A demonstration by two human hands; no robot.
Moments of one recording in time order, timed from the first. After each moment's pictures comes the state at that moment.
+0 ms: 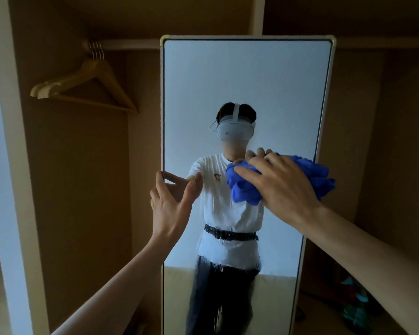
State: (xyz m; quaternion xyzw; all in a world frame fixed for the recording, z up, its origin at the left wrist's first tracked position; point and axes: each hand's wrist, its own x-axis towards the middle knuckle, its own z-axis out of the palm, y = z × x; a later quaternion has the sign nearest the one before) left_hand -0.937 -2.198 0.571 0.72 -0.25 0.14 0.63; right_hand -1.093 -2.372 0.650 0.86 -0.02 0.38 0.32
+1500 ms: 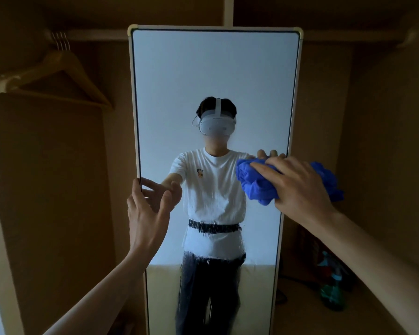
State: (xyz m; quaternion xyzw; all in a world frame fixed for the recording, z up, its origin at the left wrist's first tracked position) left_hand -0.932 -2.203 0.539 0.74 -0.24 0.20 0.59; right_hand -1.141 -2.427 0.622 0.87 -0.07 0.43 0.24
